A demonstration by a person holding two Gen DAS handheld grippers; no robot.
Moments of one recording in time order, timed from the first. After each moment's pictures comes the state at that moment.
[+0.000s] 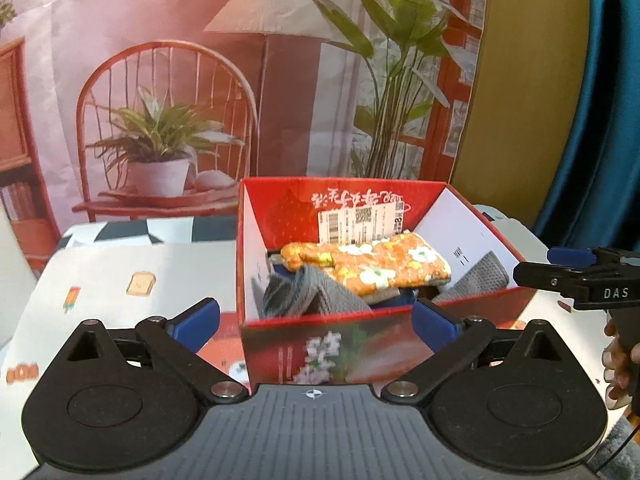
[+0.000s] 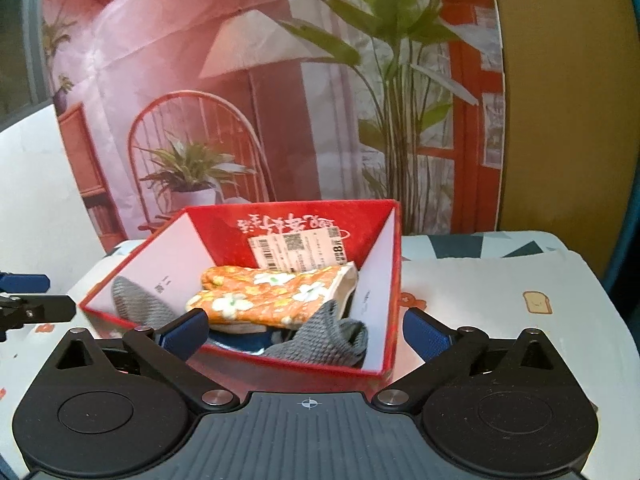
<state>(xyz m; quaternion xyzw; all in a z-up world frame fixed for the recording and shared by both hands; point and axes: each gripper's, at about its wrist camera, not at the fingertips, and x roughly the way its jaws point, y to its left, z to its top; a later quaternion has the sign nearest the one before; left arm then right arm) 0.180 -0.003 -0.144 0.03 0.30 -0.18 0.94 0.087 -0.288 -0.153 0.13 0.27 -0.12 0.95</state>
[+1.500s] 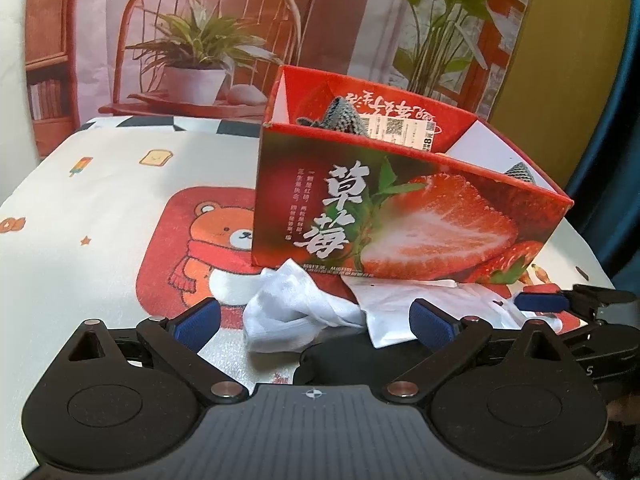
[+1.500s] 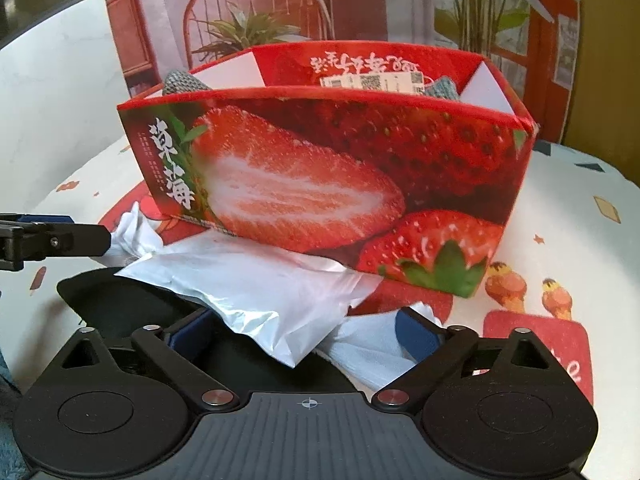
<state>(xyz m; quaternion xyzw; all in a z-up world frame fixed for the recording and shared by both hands) 0.140 0.013 -0.232 -0.03 0.35 -0.14 0.93 0.077 -0.219 -0.252 0.09 0.39 -0.03 0.92</state>
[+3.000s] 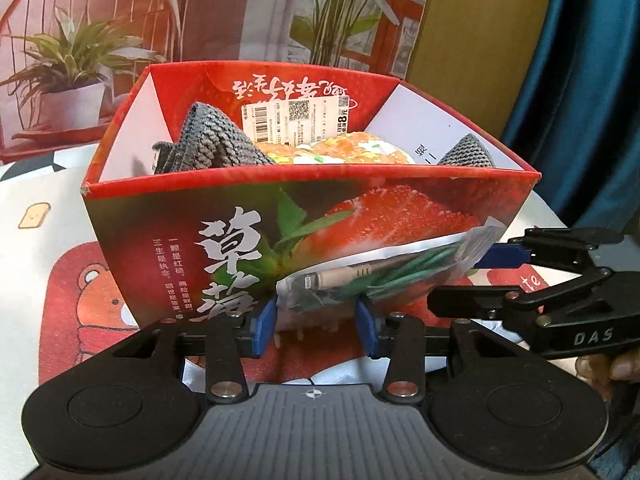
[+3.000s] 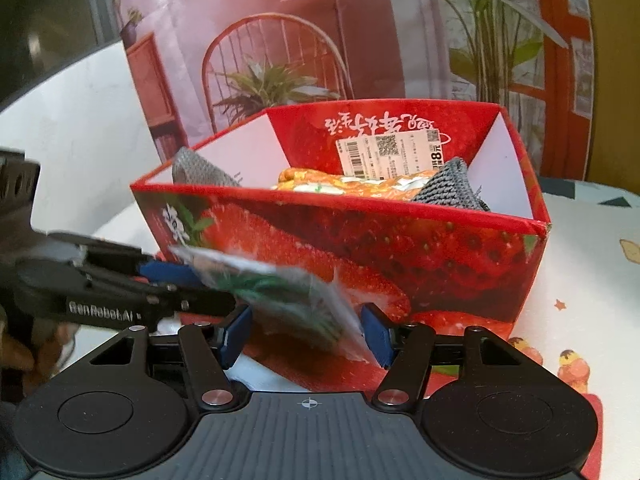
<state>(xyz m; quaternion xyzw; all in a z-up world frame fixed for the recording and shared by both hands) 0.215 -0.032 -0.247 0.03 0.36 -0.28 0.89 0.099 -0.241 -0.231 0.12 0.32 0.00 0.94</state>
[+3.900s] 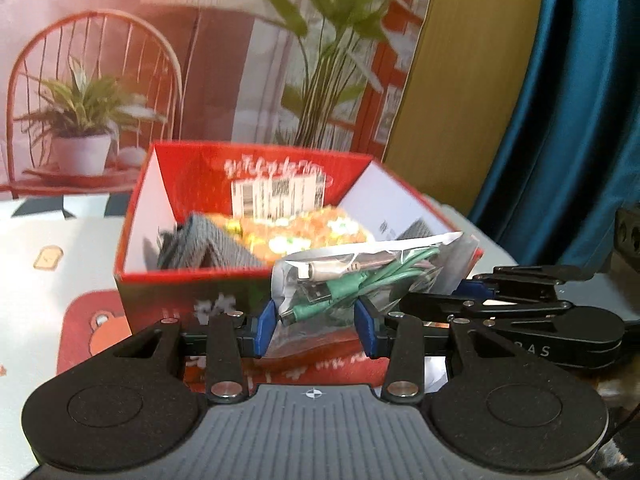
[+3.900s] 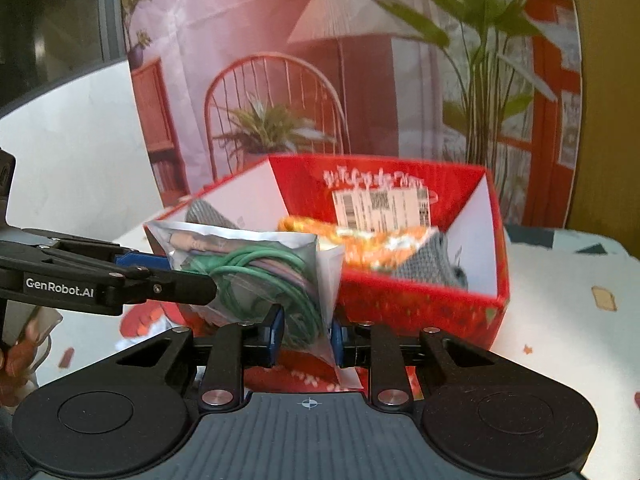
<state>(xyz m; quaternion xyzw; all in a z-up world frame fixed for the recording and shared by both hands) 0.181 -0.028 -0.188 -0.01 0.29 -0.29 0.91 0.085 -0.237 -0.189 0.09 0.27 -0.02 0.96</state>
